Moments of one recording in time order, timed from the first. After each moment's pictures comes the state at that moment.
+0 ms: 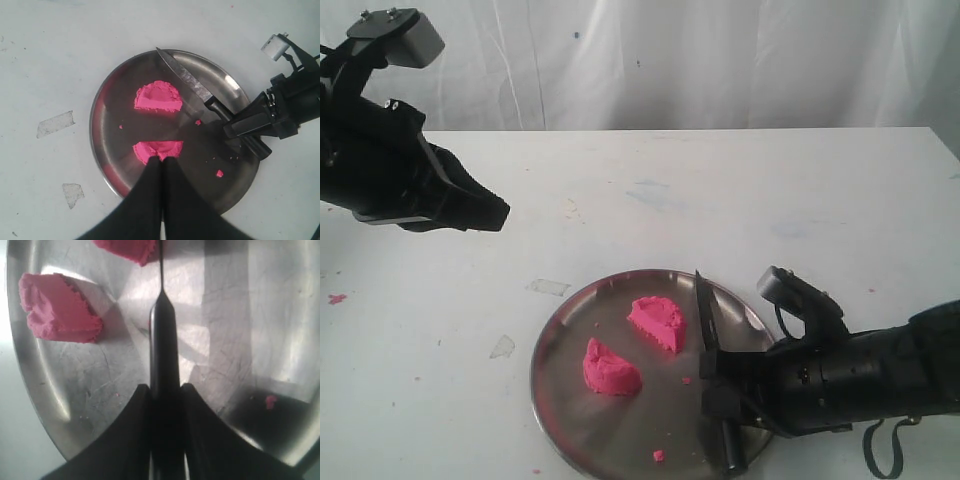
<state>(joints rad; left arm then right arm) -0.29 1.22 -1.00 -0.62 0.82 0.59 0.37 1.67 -0.47 1.75 0.52 -1.24</state>
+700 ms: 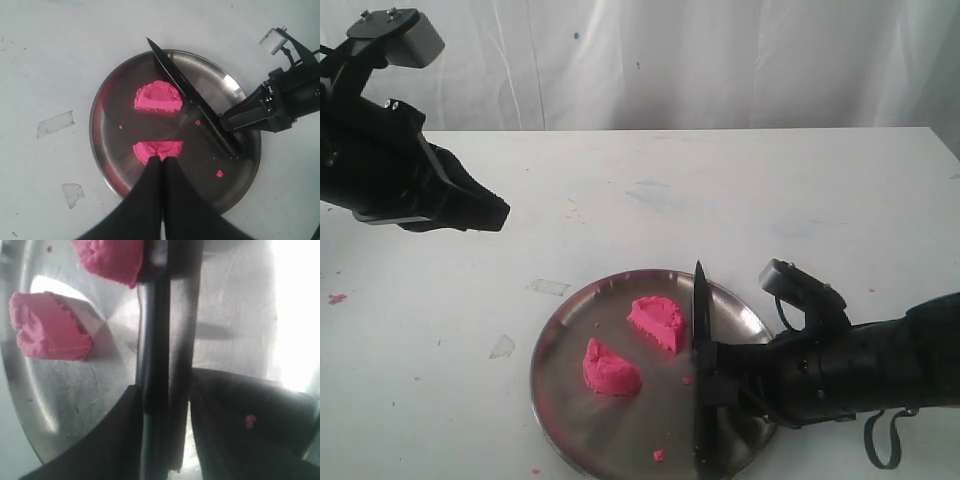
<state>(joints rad) -0.29 1.22 -1.00 -0.62 0.82 0.59 0.37 1.66 -0.49 1.75 0.47 -1.24</state>
